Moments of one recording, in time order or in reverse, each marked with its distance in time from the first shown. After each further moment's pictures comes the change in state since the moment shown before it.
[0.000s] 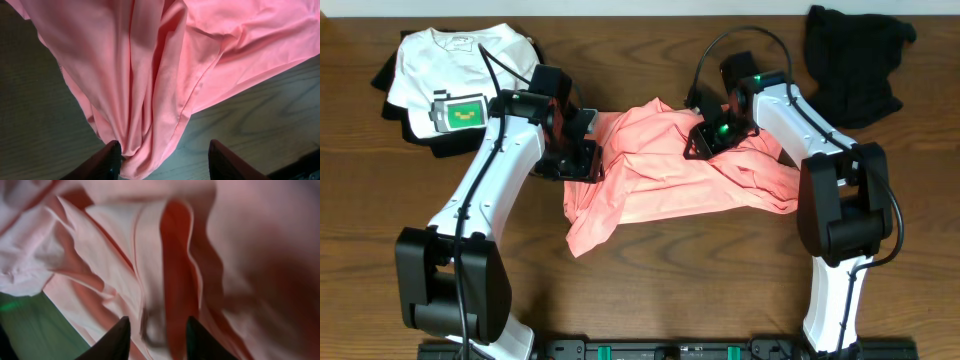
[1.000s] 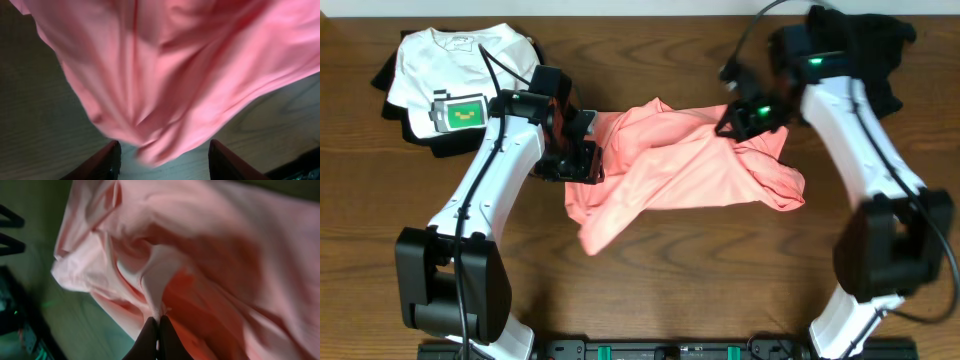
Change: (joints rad) left arm 0.000 0.000 0.000 -0.013 0.000 0.000; right arm -0.115 -0.256 0.041 -0.175 -0.030 -0.003
